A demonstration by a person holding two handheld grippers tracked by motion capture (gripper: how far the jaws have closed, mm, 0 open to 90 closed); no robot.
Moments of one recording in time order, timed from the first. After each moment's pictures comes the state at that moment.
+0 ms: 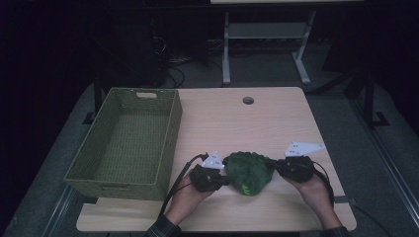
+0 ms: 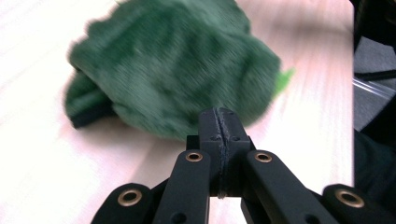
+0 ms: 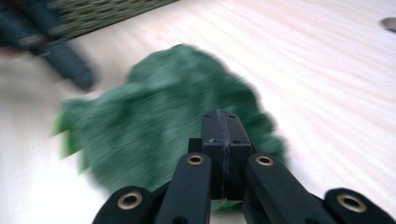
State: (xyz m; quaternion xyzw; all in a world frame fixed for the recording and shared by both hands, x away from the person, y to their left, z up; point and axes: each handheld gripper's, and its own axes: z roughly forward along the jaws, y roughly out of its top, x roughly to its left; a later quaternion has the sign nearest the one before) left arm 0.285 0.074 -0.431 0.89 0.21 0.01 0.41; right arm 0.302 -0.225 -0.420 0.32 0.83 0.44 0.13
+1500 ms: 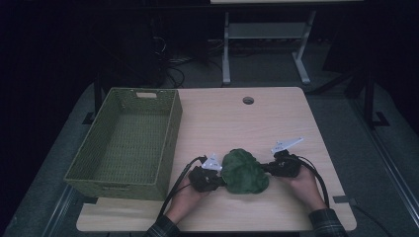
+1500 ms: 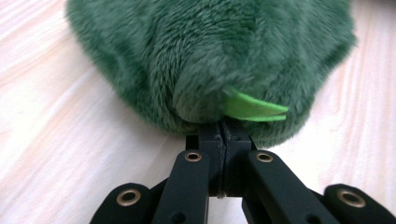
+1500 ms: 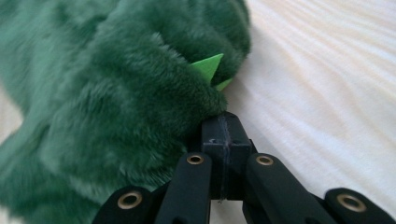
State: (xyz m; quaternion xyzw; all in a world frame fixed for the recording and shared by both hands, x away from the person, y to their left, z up) left arm 0.306 0.083 -0.463 0.90 0.23 0.02 0.38; right arm 0.338 -0.213 -0.466 0.34 0.86 0.38 0.01
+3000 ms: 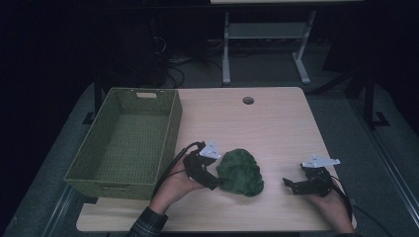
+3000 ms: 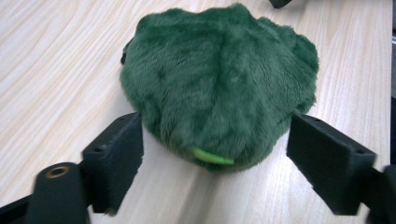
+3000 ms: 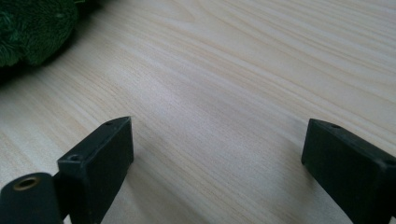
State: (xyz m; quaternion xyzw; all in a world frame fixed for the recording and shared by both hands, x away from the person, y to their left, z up) left arm 0.315 0.082 -0.397 0.92 0.16 0.05 0.34; right arm 0.287 -0.287 -0.483 0.43 0.81 0.35 0.17
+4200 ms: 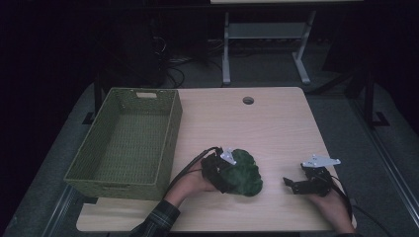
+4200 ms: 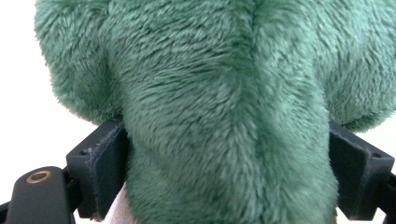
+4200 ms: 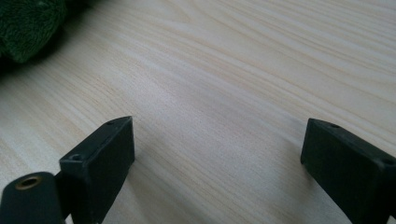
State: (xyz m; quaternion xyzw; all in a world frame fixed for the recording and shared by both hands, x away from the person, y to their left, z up) left arm 0.340 0.045 -0.459 0.95 0.14 0.01 0.28; right arm 0.287 -0.287 -0.483 0.44 0.81 0.35 0.17
